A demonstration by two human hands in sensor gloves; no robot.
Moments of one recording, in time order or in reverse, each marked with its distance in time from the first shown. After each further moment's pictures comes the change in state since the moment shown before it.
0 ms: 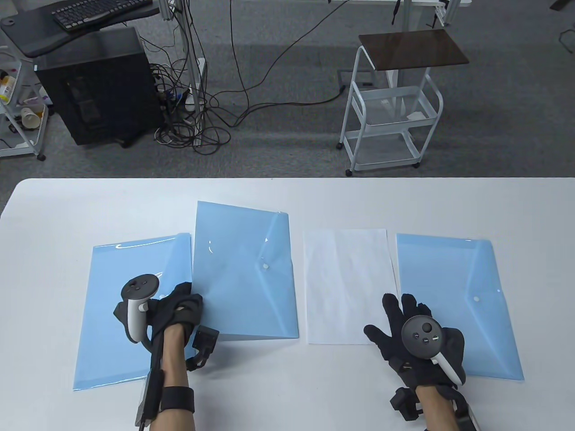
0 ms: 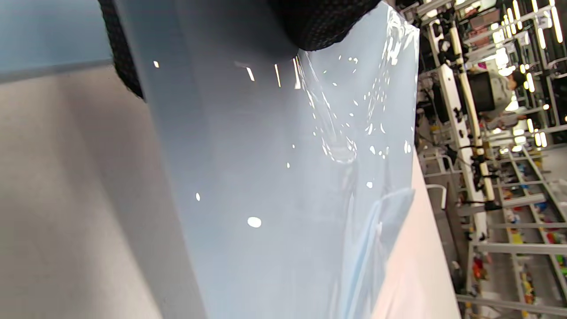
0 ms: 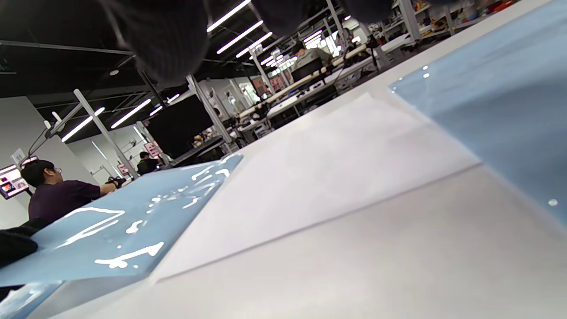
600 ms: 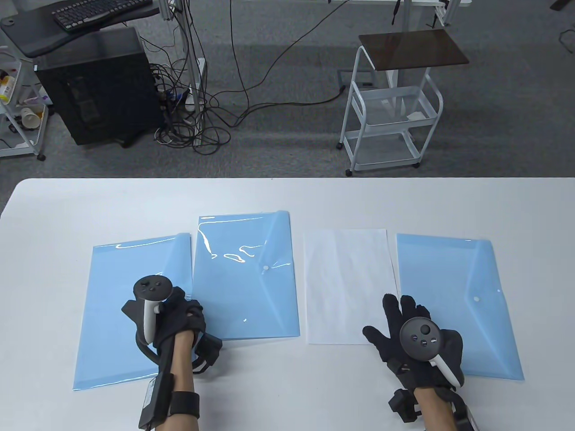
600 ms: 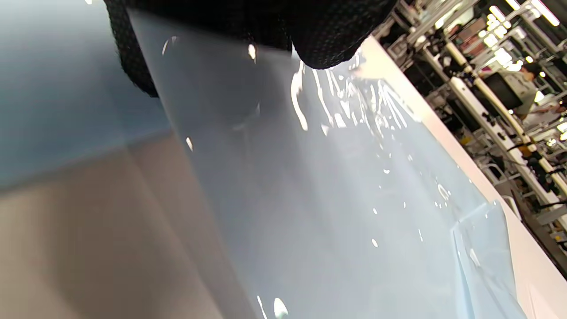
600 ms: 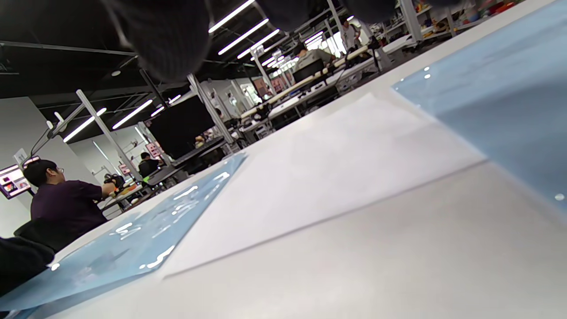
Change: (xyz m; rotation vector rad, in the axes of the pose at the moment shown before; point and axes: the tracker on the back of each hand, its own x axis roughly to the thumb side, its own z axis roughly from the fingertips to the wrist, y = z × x) left_hand 0.003 0.001 0.016 0.265 0.014 -0.289; right_hand 0.002 0.002 0.002 -0.002 -0.005 -0.001
